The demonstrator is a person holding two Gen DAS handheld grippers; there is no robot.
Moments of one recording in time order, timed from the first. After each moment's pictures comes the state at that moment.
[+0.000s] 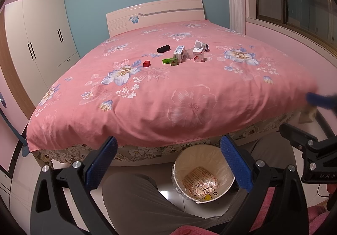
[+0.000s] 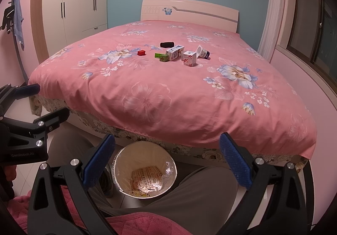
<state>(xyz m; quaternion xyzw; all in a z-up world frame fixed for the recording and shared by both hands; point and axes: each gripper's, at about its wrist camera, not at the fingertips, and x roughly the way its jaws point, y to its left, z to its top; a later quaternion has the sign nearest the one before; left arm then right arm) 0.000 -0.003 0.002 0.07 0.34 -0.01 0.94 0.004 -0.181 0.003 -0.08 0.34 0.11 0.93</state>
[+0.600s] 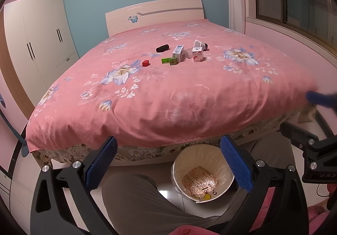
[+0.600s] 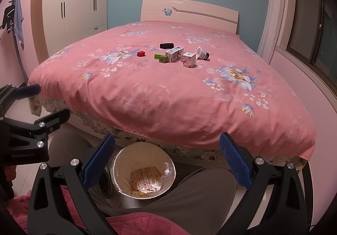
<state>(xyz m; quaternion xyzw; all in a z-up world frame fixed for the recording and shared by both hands) 0.000 0.000 0.003 0.07 0.34 -0.01 0.94 0.003 -0.182 0.003 -0.08 0.34 0.11 0.93</state>
